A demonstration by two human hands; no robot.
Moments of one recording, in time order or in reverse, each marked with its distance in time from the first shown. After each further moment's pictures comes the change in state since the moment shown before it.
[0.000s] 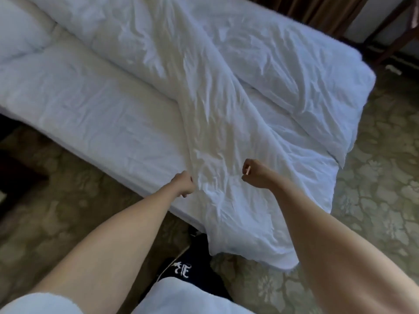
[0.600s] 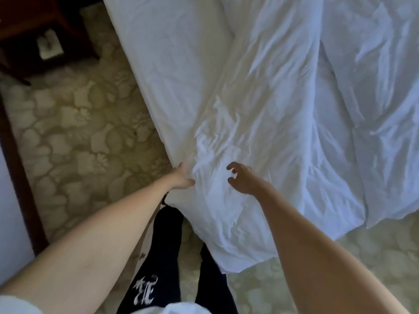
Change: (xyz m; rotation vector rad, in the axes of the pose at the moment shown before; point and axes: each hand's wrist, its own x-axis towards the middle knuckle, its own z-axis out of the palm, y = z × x) left_hand 0.032 0.005 0.224 -0.587 0.058 -0.354; right_hand 0.062 0.121 0.071 -0.304 -0.425 -0.384
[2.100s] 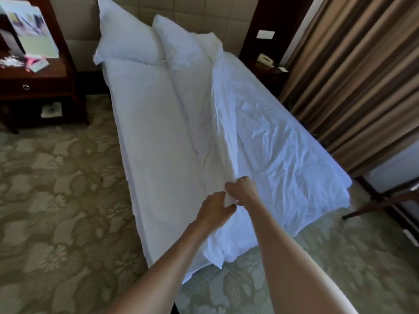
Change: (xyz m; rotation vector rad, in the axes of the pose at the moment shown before) left_hand -0.358 0.174 0.229 -0.268 0.426 0.729; right_hand -0.340 0.038 -0.083 0.285 0.556 0.205
